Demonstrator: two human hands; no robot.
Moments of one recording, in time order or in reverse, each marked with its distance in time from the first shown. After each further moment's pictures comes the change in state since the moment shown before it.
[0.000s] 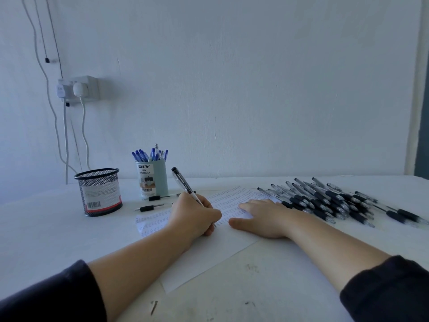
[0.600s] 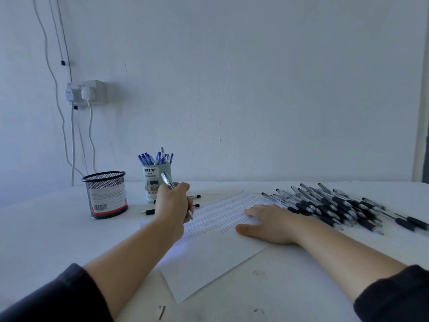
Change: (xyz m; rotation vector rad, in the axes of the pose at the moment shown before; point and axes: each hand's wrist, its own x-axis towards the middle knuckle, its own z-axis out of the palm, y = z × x) left_hand 0.018 0.004 -0.029 -0.534 0.221 -0.104; right_hand -0.008 -0.001 -0.004 0.025 0.013 -0.027
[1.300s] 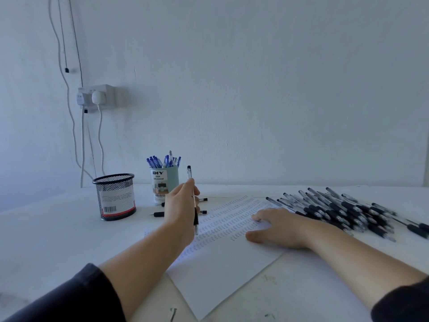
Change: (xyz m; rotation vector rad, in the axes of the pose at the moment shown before) left_hand -0.003 -0.001 -0.001 -0.044 -0.010 0.023; right_hand -0.009 -0.003 -0.007 0.166 -0.001 0.001
